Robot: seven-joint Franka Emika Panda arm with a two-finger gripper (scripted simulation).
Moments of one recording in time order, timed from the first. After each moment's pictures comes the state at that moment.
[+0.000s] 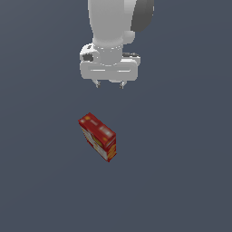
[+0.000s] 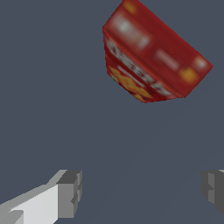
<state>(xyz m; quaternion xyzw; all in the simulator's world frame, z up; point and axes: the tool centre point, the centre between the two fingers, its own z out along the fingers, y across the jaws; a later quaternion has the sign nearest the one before) -0.088 -0.024 0.312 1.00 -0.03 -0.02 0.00</state>
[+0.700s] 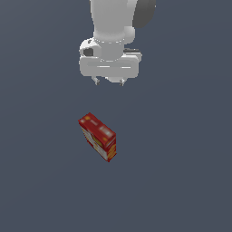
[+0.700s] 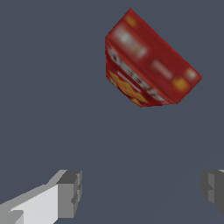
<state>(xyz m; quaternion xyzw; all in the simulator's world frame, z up) -0.085 -0.025 0.325 1.00 -0.01 -0.01 0.02</state>
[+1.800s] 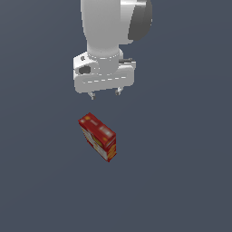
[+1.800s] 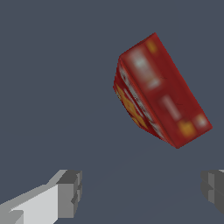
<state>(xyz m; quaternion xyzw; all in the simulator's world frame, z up) -0.040 -0.039 0.306 0.99 0.13 -0.01 0.01</state>
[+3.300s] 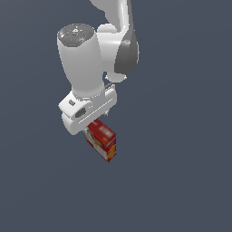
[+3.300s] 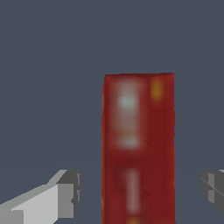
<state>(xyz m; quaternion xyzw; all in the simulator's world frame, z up) 0.042 -0.075 0.244 0.92 0.40 0.00 0.00</state>
